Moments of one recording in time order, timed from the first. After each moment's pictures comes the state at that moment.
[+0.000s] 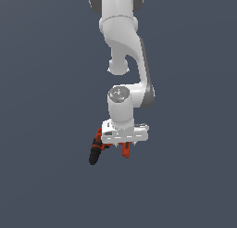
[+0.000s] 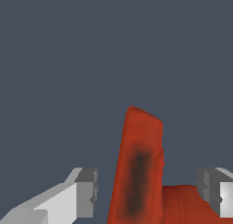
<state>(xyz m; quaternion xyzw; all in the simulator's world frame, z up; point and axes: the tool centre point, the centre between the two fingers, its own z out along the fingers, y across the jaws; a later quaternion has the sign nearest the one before) 0.079 0.033 0.061 -0.99 -0.02 -0.10 0.05</state>
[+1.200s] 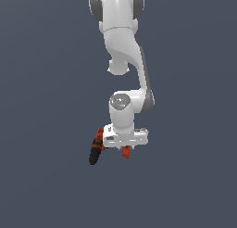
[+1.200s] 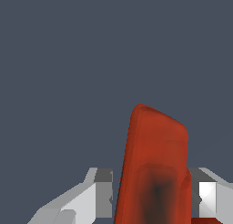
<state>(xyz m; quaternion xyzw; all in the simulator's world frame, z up) 0.084 0.037 0.032 -0.99 -0.02 -0.10 0.05</state>
